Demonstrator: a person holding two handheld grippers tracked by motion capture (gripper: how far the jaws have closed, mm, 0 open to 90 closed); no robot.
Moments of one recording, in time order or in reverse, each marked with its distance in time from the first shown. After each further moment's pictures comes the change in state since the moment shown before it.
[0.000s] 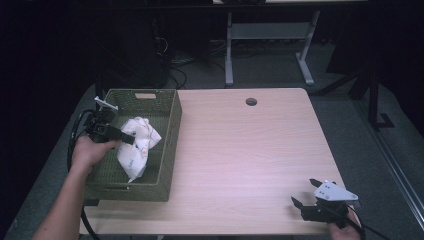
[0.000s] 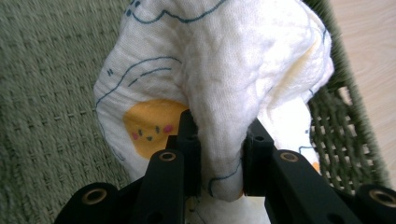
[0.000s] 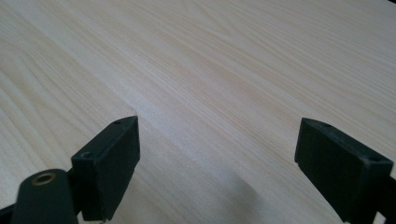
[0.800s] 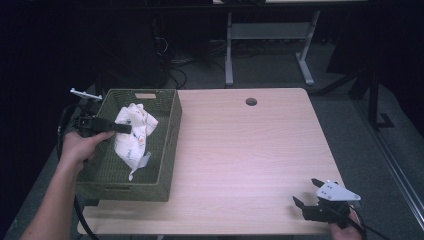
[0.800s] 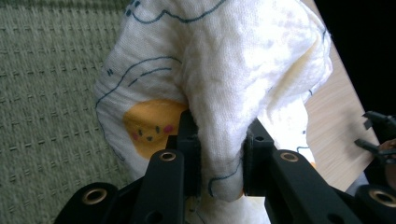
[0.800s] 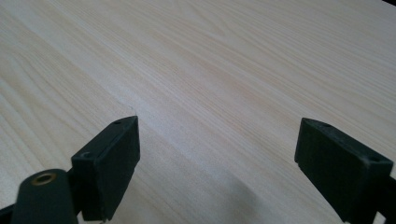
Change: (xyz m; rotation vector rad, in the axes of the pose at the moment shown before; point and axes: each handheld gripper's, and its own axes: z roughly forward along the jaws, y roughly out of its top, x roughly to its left) left arm 0.002 0.000 -0.035 -0.164 -0.207 -0.065; right arm -0.002 -0.001 -0.003 -0.007 -0.010 0.016
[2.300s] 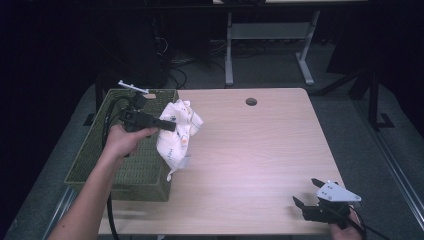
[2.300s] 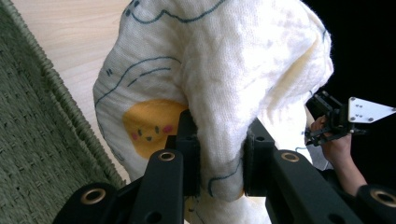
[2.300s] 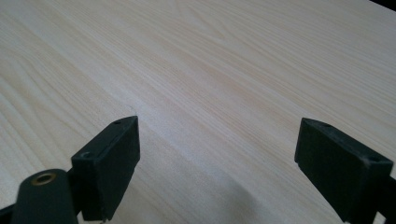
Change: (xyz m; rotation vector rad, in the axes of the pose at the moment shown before) left arm -0.096 0.021 0.065 0.062 -0.212 0.139; right arm 0.001 0.000 -0.001 -0.014 -0.001 -0.006
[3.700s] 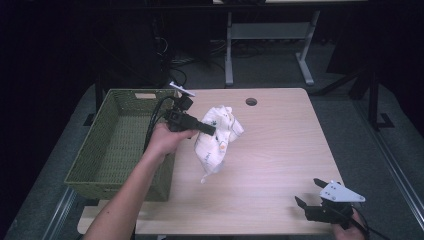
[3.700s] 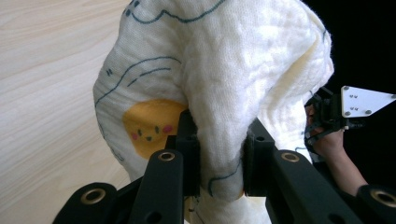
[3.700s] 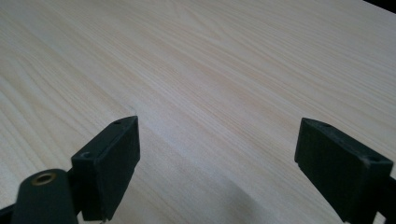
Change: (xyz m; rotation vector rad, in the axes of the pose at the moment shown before) left arm -0.047 0.024 0.093 0.109 -0.081 0.099; right arm -0.005 -0.003 -0.003 -0.011 0.006 0.008
